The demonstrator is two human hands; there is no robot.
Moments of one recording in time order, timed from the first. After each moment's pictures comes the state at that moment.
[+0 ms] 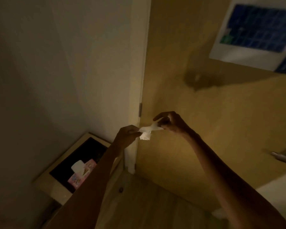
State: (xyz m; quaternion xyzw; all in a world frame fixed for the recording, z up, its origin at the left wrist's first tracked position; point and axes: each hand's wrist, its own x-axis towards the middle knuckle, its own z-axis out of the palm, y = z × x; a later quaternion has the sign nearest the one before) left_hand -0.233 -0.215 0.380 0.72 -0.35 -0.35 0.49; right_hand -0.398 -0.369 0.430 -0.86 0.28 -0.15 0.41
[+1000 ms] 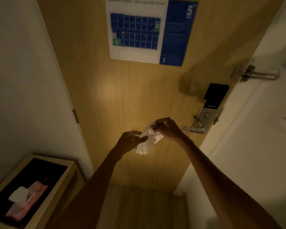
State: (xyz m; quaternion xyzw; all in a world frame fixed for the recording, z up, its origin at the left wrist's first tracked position) left_hand -0.503 -0.318 0.400 0.62 -0.47 -0.47 0.42; right_hand -0.686 -0.413 0.439 -0.82 0.41 -0.23 0.34
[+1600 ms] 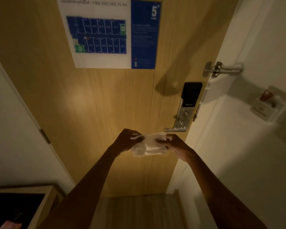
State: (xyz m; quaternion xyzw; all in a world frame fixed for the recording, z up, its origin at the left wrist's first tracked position) left_hand -0.532 -0.392 0.418 0.56 -0.69 -0.33 0.31; right_hand -0.770 -0.414 0.398 -0.64 0.47 -0.29 0.54
